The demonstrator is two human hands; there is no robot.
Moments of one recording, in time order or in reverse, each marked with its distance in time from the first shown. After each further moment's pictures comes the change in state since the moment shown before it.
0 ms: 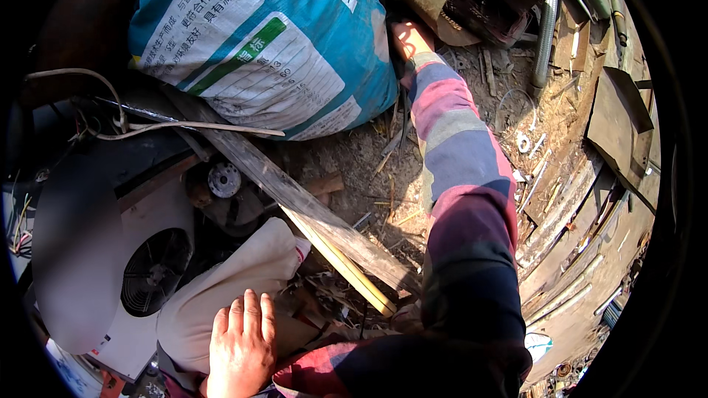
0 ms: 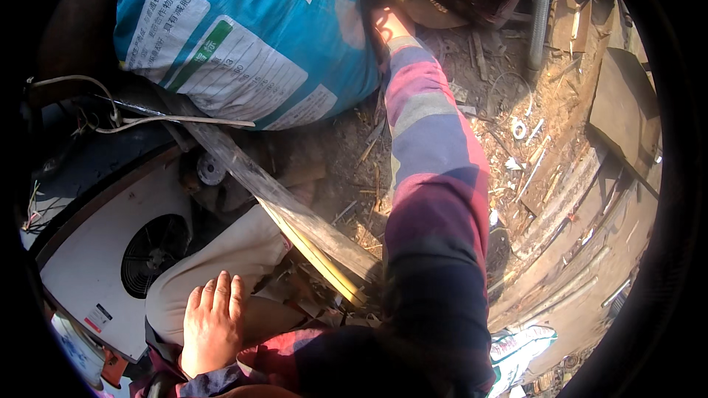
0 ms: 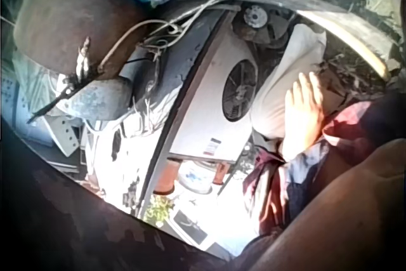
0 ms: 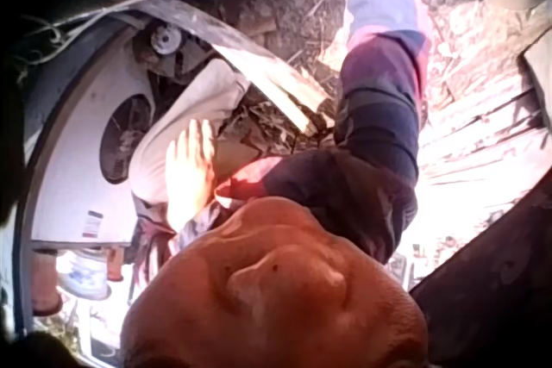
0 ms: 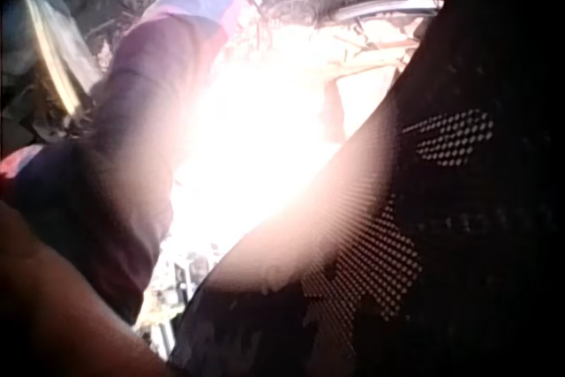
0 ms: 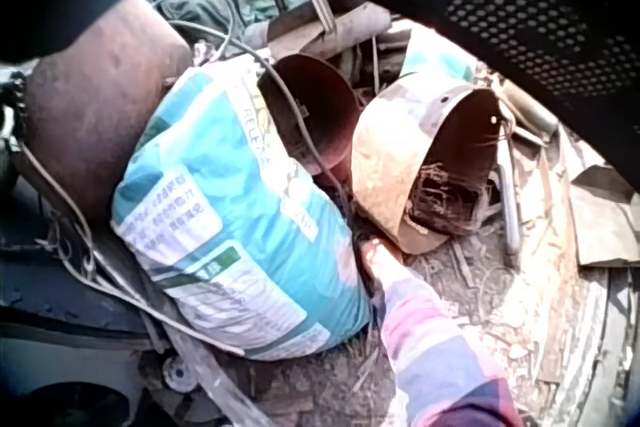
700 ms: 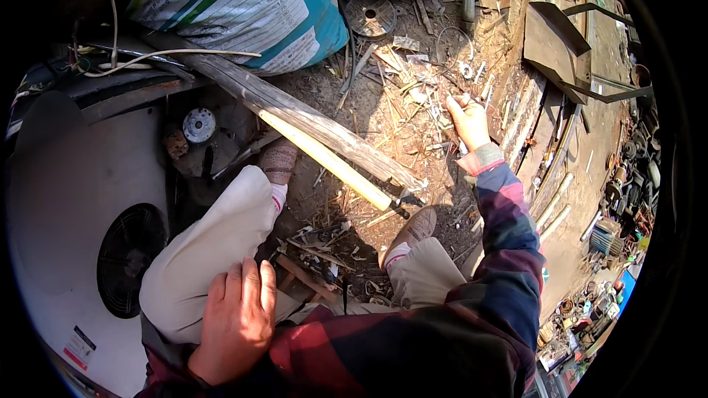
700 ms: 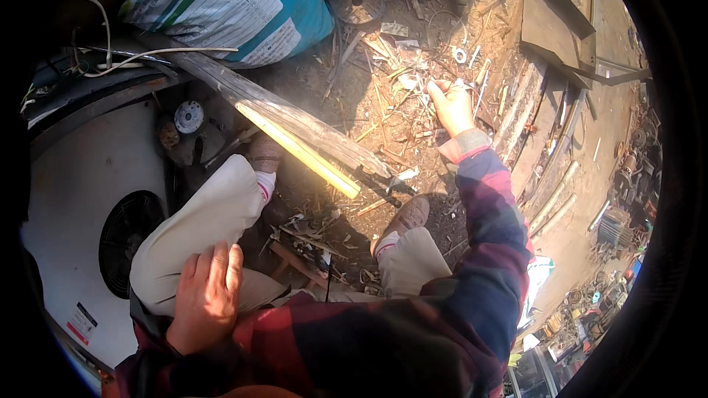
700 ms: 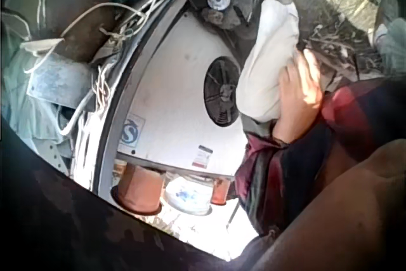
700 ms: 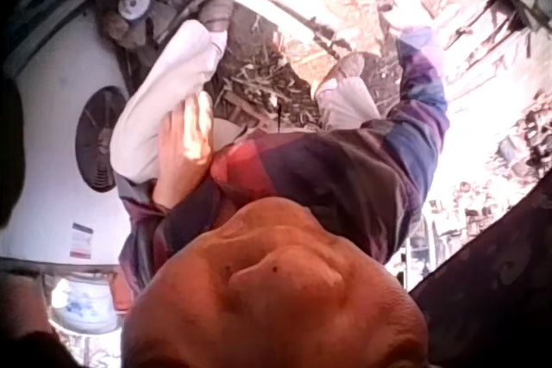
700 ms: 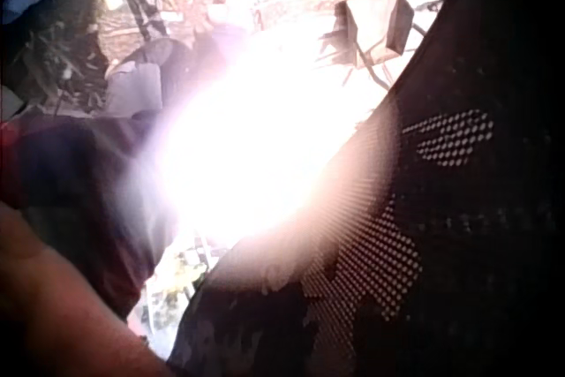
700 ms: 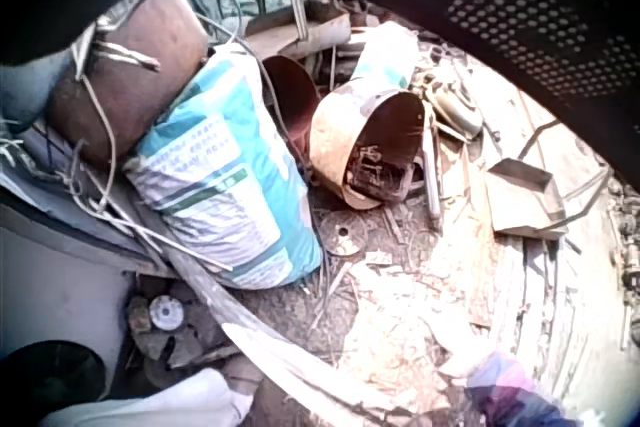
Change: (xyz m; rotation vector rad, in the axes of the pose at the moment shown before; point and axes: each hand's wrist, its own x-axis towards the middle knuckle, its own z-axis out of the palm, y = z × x) left_hand -0.076 -0.030 0.058 -0.072 0.257 0.346; right_hand -0.345 0.061 -0.128 0.939 0.033 0.591
